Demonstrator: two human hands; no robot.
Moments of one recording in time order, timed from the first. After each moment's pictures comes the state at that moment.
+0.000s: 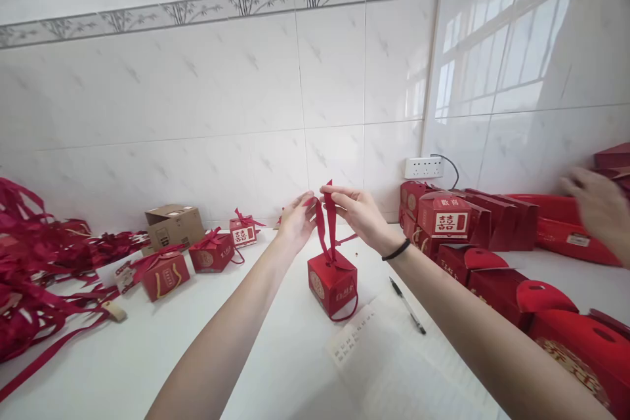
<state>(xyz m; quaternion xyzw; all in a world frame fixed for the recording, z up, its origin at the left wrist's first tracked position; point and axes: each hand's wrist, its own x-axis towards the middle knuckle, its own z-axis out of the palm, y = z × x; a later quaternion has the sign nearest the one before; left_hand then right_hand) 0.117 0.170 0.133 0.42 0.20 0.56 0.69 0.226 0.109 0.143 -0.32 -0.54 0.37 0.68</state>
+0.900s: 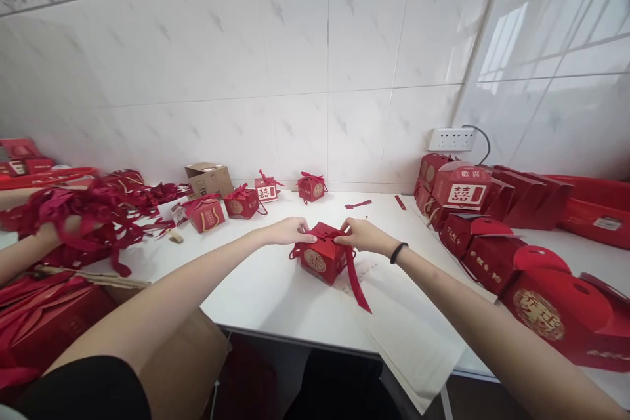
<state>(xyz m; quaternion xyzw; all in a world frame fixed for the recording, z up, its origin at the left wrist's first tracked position) 0.014 0.156 0.055 0.84 0.40 0.12 0.35 0.224 0.075 0.052 -0.64 -0.68 0.25 0.23</state>
